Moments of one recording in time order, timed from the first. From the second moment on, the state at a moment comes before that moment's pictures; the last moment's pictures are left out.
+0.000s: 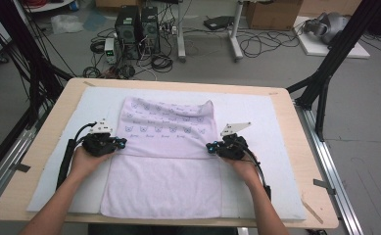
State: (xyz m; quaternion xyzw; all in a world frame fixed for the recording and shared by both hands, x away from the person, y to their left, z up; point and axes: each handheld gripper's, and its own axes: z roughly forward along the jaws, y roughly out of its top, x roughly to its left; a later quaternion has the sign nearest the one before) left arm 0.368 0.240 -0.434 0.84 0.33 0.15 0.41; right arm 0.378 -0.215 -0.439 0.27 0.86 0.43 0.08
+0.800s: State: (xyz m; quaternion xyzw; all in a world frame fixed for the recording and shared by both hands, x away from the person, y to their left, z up) left arm 0.303 0.254 -0.419 0.85 0.29 0.13 0.42; right arm 0.326 -0.225 -0.406 0.21 0.87 0.45 0.05
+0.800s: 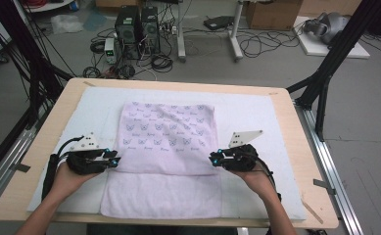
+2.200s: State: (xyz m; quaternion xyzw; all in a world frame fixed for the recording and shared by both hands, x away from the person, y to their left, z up) left arm 0.234 0.260 -0.401 0.85 0.25 0.15 0.45; right arm 0.282 -0.248 -0.395 0.19 0.86 0.46 0.05
